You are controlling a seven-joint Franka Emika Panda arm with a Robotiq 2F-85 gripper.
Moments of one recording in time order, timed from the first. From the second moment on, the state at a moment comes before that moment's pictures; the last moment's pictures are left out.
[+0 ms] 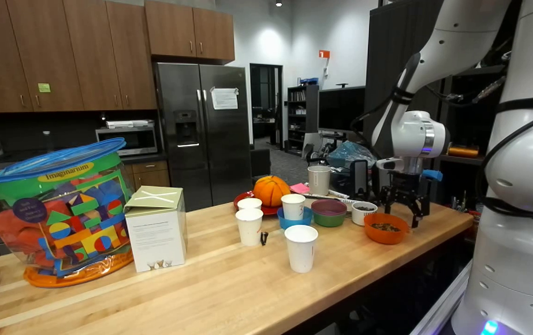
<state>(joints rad) 0.07 -0.02 -0.76 -2.77 0.16 2.66 -2.29</state>
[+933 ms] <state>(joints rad) 0.10 -0.02 -0.69 -2.77 0.25 2.62 -2.31</state>
